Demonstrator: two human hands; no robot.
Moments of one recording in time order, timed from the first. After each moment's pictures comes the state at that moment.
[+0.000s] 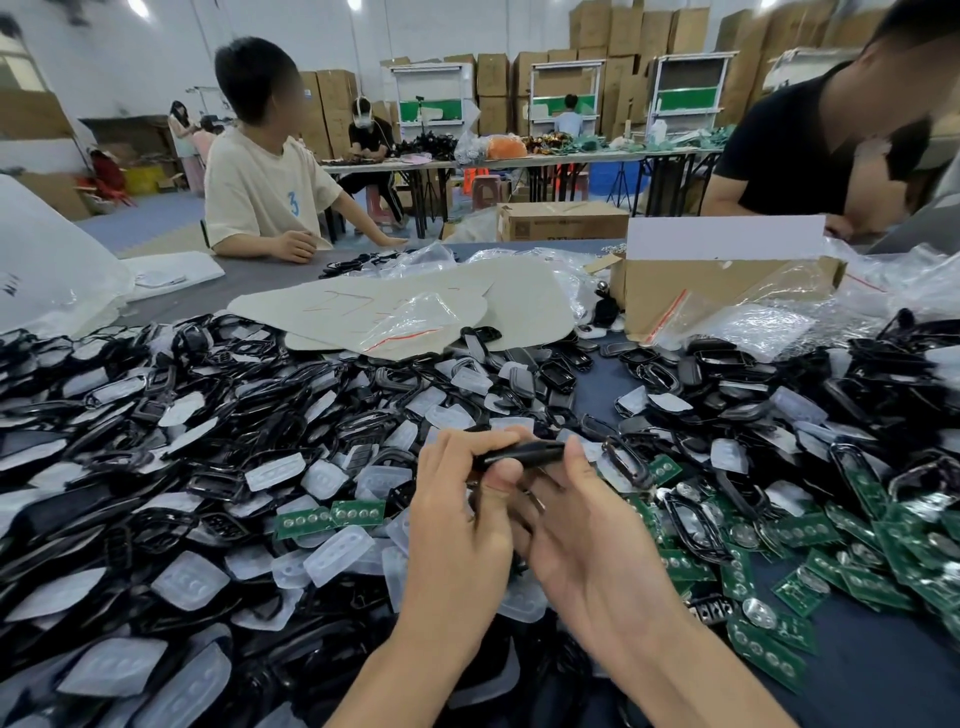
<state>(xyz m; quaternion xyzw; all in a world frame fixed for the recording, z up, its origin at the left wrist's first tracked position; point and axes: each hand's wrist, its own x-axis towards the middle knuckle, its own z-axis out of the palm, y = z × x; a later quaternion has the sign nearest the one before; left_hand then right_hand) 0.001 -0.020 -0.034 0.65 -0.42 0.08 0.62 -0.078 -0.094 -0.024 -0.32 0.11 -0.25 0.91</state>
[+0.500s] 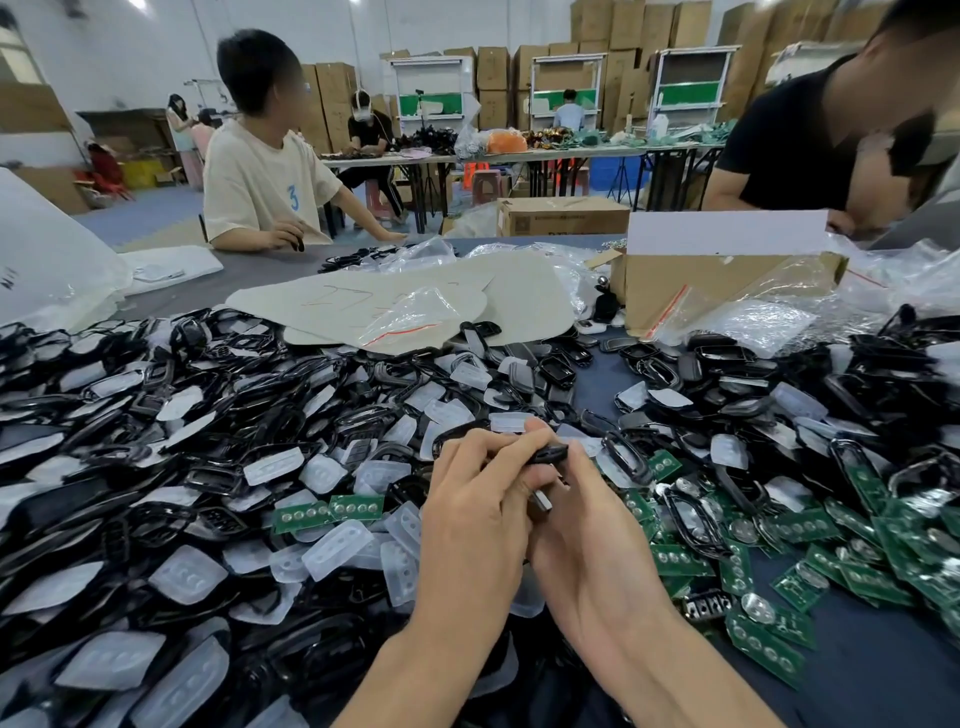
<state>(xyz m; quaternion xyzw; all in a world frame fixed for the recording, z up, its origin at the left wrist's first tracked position) 0.000 -0.039 -0.046 0.69 -0.44 0.18 0.55 -0.073 -0.090 -0.027 -0.23 0.20 -0.29 0.91</state>
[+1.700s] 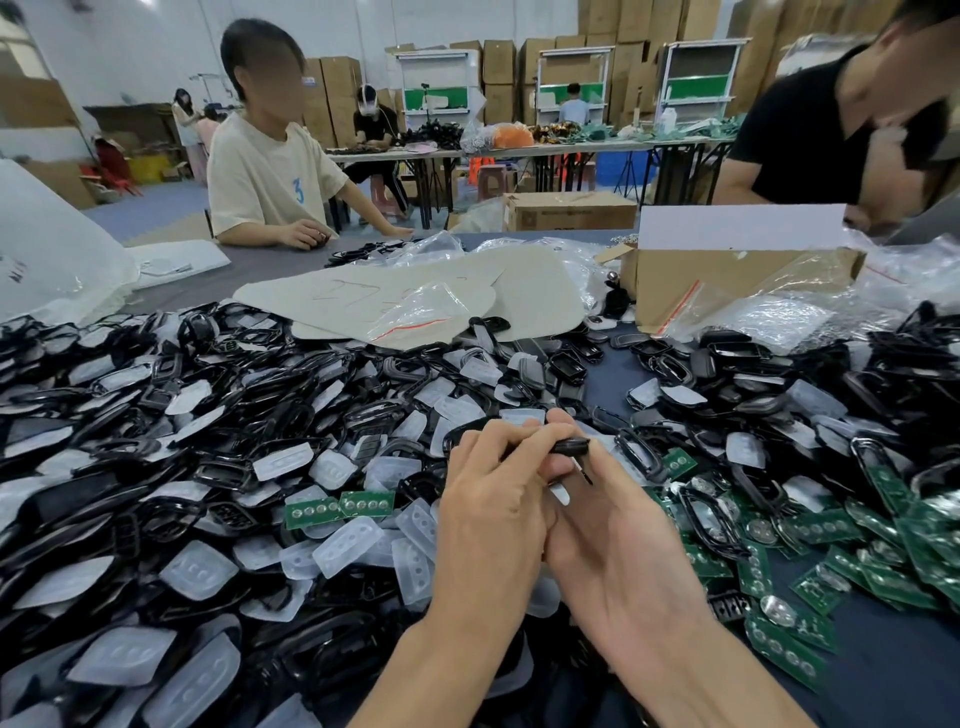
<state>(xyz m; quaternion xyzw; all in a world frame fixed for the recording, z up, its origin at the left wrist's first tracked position) -0.002 -0.041 -0.039 0.67 -0.45 0.18 0.56 -0.081 -0.092 -0.020 -0.20 0.14 -0.29 0.93</state>
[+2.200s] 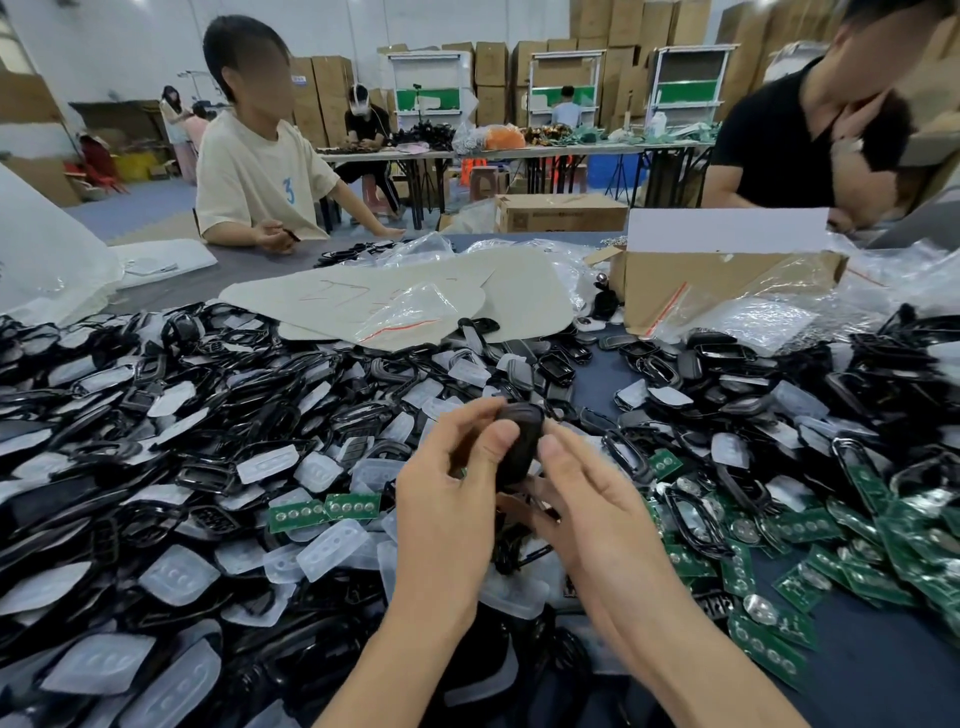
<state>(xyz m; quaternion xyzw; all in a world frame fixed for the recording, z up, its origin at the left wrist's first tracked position) 0.006 -0.031 -0.026 0.61 -0.32 -0.04 0.72 -0.079 -0.103 -0.028 -0.51 0.15 -0.31 0.78</state>
